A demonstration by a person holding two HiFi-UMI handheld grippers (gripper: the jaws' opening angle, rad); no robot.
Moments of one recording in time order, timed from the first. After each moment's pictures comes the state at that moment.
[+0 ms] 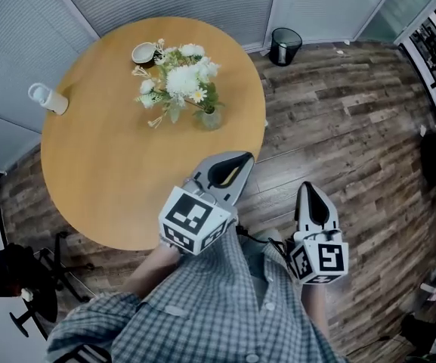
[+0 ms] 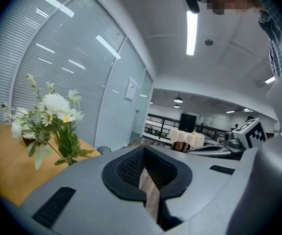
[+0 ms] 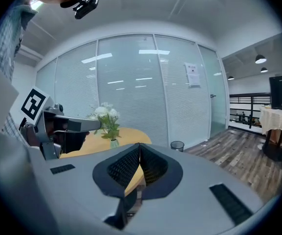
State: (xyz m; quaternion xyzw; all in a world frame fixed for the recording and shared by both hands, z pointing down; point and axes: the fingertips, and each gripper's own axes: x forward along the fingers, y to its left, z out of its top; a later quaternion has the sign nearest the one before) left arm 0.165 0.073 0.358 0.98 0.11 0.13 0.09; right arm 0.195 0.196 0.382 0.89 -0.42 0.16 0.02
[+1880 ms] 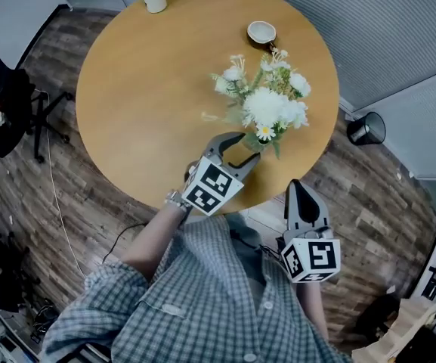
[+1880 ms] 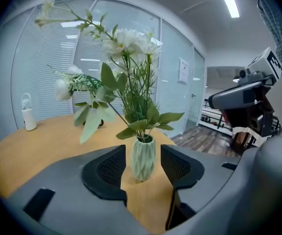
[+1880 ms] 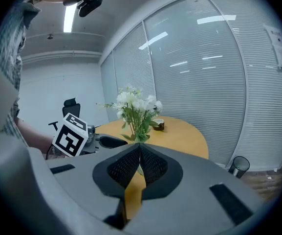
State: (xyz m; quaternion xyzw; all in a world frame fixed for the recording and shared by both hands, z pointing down) left arm 0.204 -0.081 0.488 0.95 -0.22 0.23 0.07; right arm 0.263 0.006 0.401 0.62 -0.76 0.16 0.12
